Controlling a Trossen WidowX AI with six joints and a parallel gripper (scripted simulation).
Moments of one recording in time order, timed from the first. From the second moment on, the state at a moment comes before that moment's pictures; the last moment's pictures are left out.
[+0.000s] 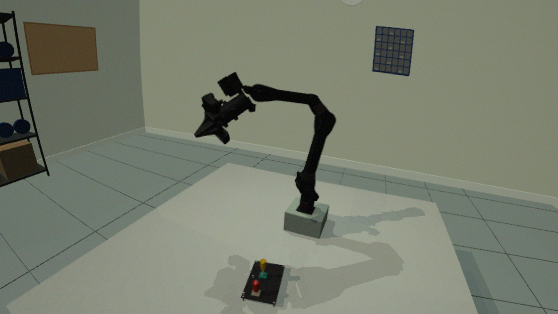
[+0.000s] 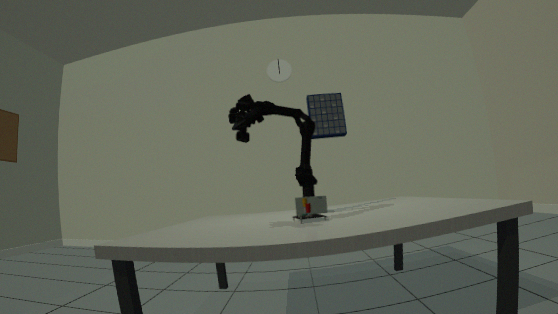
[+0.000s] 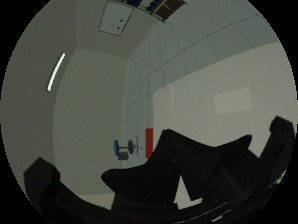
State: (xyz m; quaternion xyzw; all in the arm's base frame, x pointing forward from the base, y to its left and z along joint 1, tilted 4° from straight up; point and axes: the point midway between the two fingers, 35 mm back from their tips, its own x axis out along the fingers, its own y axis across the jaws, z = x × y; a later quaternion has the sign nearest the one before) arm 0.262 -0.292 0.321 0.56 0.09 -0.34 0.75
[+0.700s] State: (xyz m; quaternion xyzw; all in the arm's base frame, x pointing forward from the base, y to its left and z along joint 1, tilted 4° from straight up) arm 0.331 -0.226 0.229 0.43 0.33 -0.28 0.79
